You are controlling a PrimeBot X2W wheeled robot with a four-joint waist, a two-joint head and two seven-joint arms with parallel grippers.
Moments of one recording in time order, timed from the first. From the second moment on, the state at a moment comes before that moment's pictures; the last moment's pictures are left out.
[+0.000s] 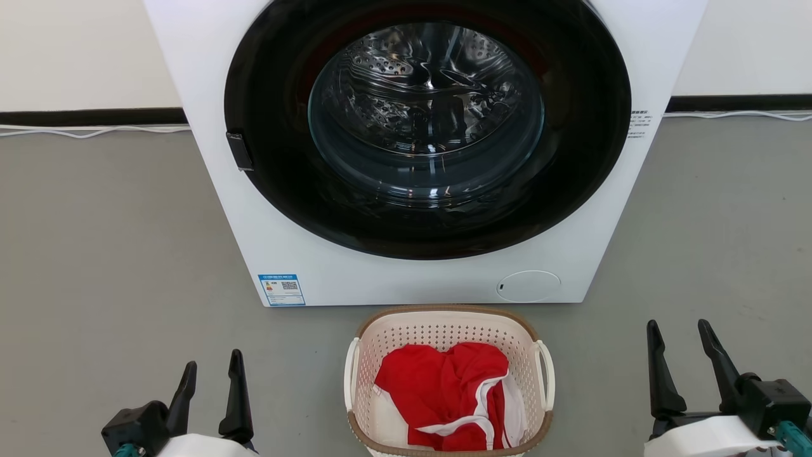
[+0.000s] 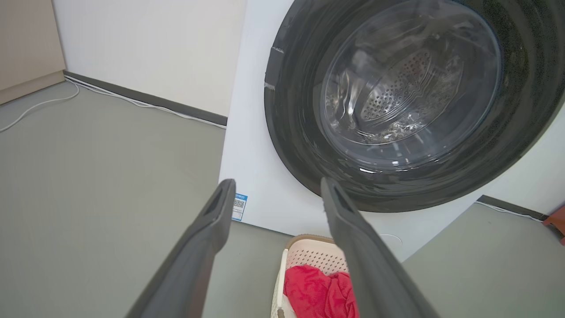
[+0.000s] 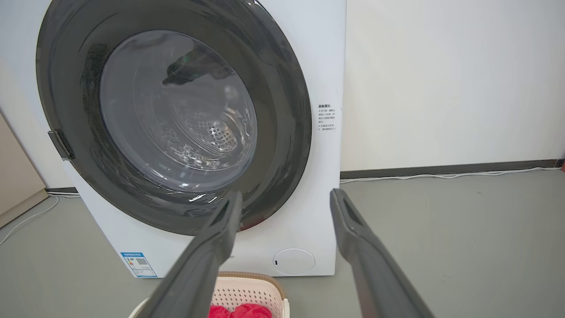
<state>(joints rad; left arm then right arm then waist) 0.05 0.04 0.02 0.21 -0.36 0.00 -0.21 0.04 -0.03 -0.16 0.17 0.07 0.12 -0.20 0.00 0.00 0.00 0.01</state>
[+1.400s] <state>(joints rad) -0.12 0.04 -0.04 0.26 -0.22 0.01 -0.26 -0.13 -0.04 -0.19 0.20 -0.13 0.12 -0.25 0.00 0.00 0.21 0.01</state>
